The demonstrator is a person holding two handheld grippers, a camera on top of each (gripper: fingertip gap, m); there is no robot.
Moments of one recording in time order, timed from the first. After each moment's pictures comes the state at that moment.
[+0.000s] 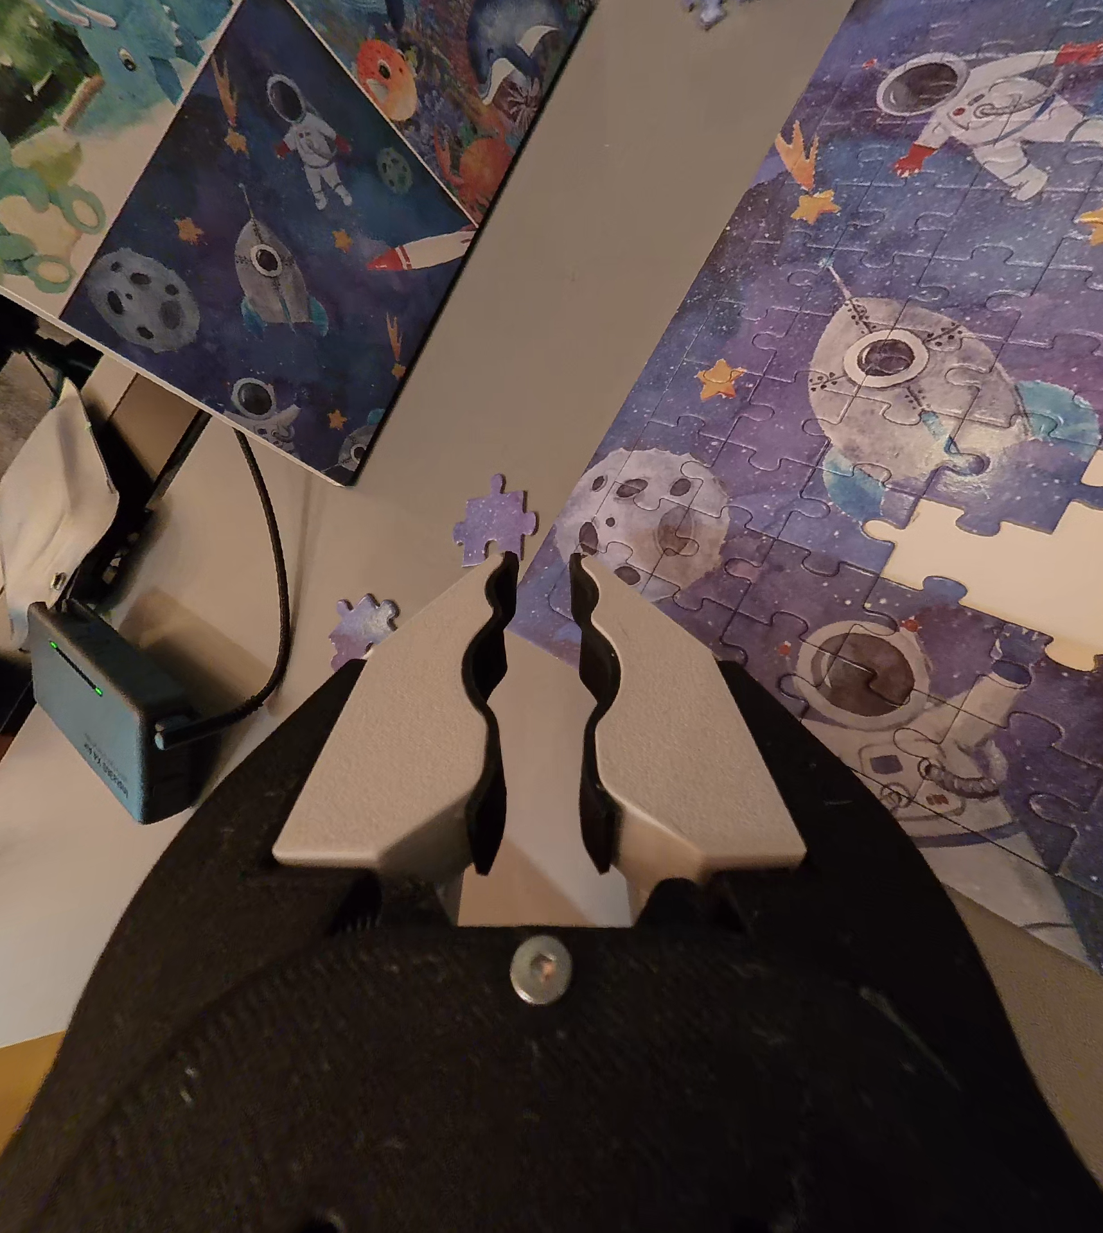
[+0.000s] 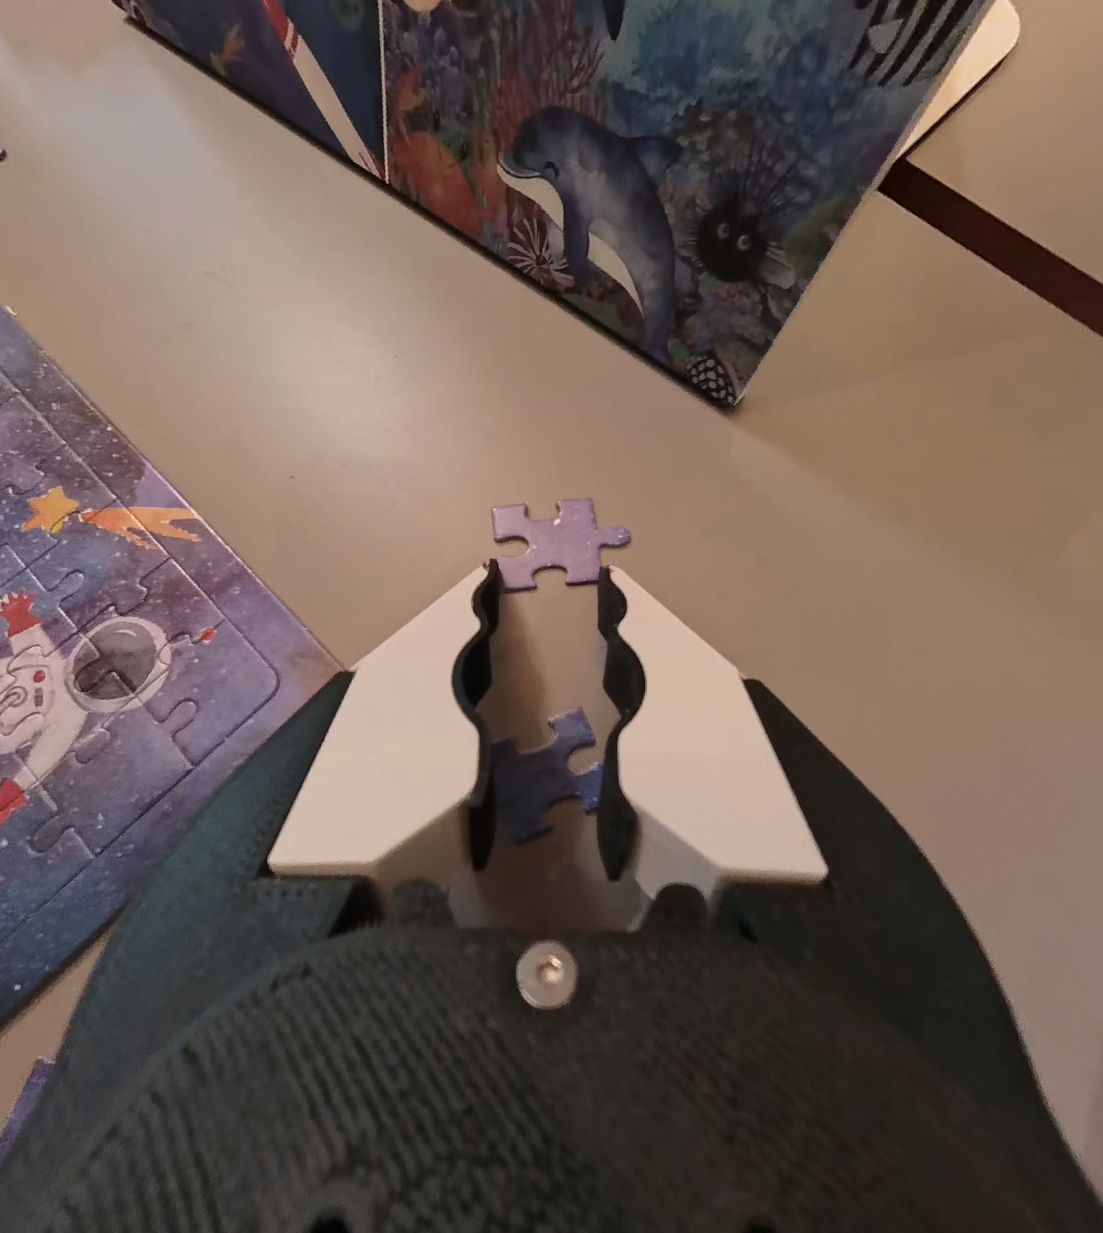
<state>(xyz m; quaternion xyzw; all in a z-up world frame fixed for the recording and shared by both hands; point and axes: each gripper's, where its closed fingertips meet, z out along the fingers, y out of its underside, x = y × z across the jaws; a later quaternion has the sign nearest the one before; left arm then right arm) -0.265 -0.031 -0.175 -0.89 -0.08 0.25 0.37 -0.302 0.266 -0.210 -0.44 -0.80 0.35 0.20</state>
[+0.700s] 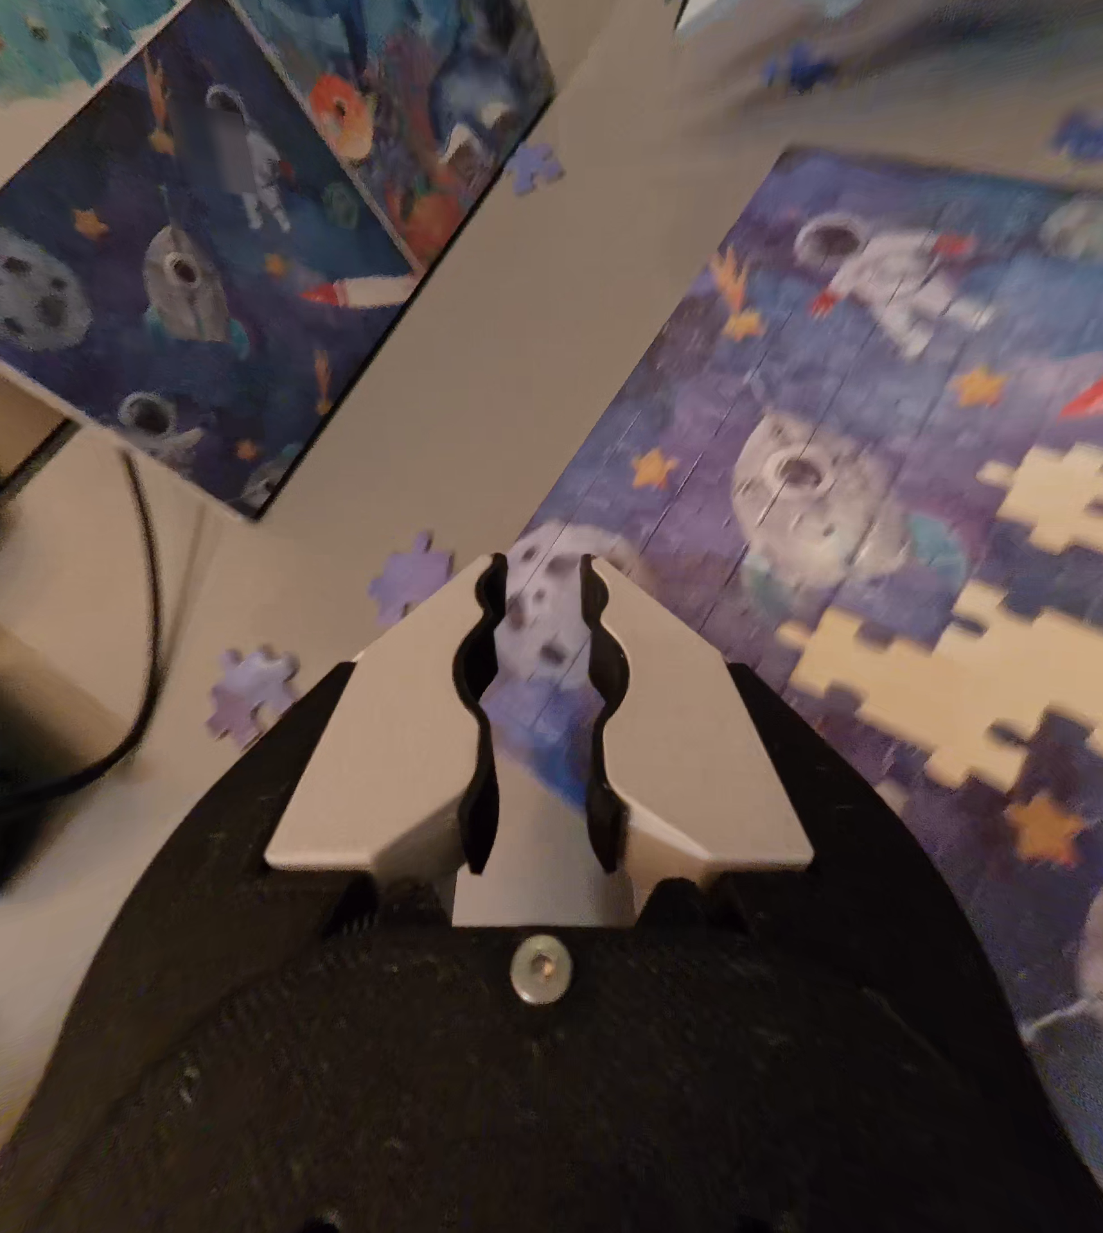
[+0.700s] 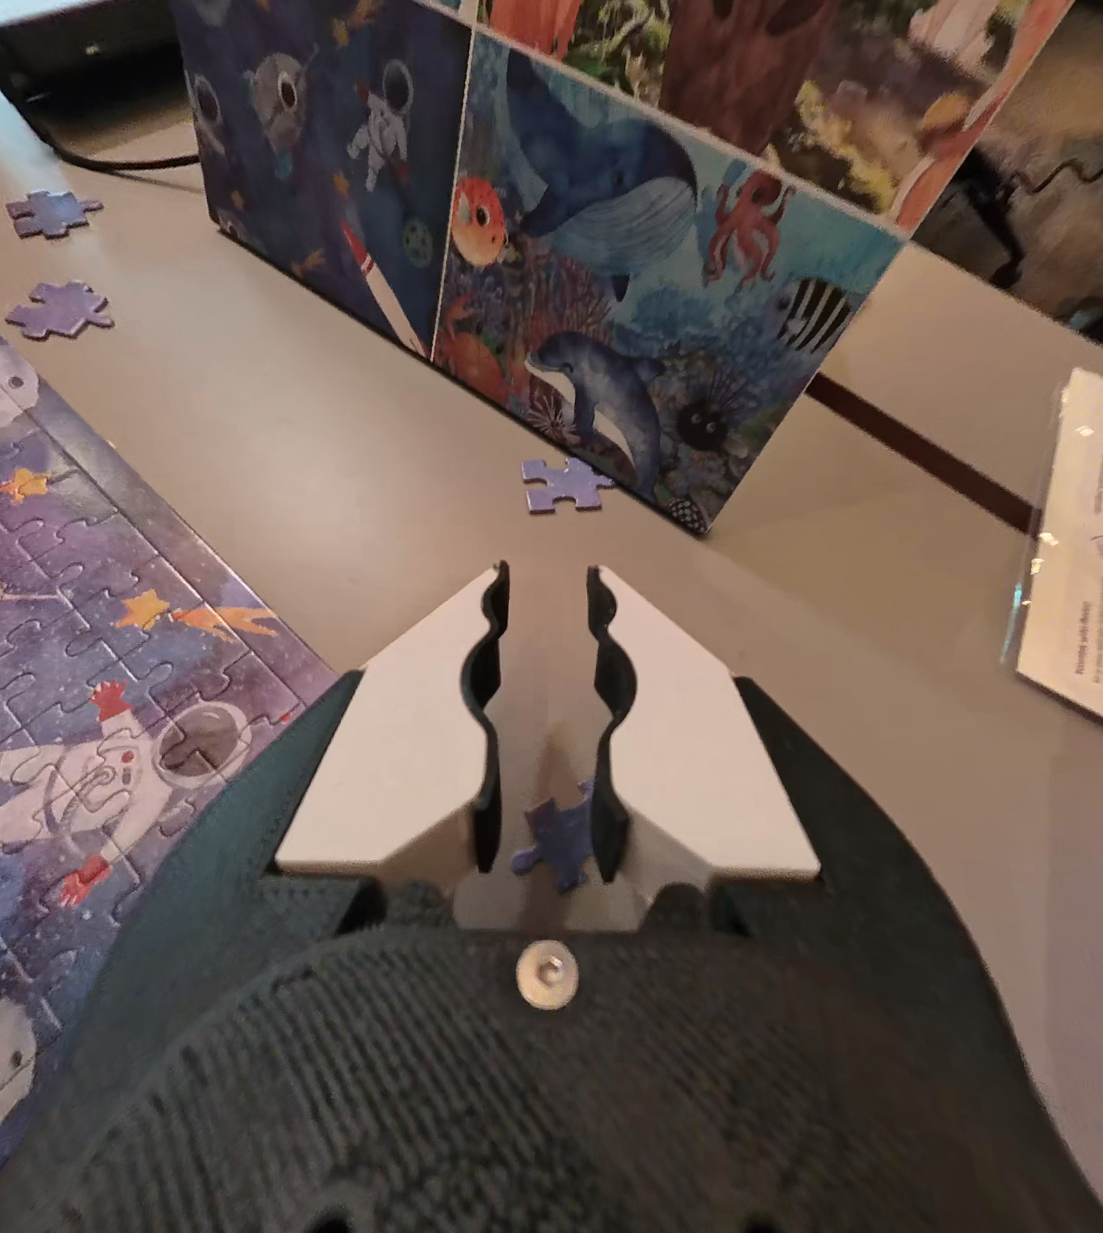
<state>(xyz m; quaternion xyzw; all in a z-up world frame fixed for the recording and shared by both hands) -0.255 -0.005 -0.180 -0.88 -0.12 0.17 0.43 -0.304 0.250 -0.168 -0.41 -0.77 0.40 0.28</state>
